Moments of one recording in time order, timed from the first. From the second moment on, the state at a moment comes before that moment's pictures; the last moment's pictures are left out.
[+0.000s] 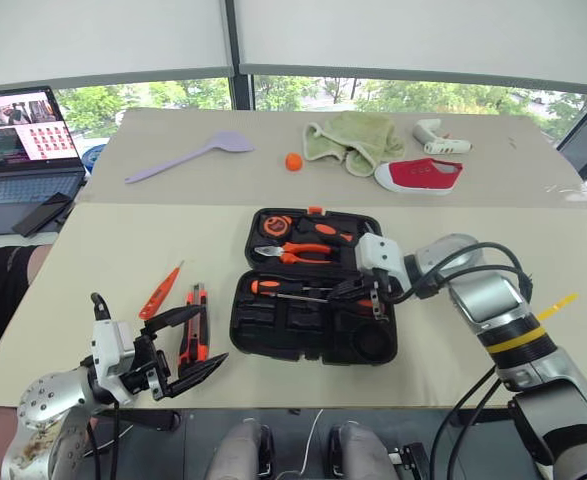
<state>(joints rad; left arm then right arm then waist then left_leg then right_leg) 0.25 0.57 0.26 -0.29 -0.59 -0.05 -1.15 -0.65 -0.63 0.34 0.11 0.11 0.28 1.27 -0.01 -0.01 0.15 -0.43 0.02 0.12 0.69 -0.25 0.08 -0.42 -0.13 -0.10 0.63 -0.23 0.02</state>
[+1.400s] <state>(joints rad) 0.36 0.92 0.71 -0.29 -0.86 0.83 -0.63 -0.07 -0.65 -0.25 -0.27 0.65 0.07 1.25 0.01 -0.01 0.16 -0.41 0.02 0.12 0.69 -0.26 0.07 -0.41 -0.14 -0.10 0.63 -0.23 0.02</state>
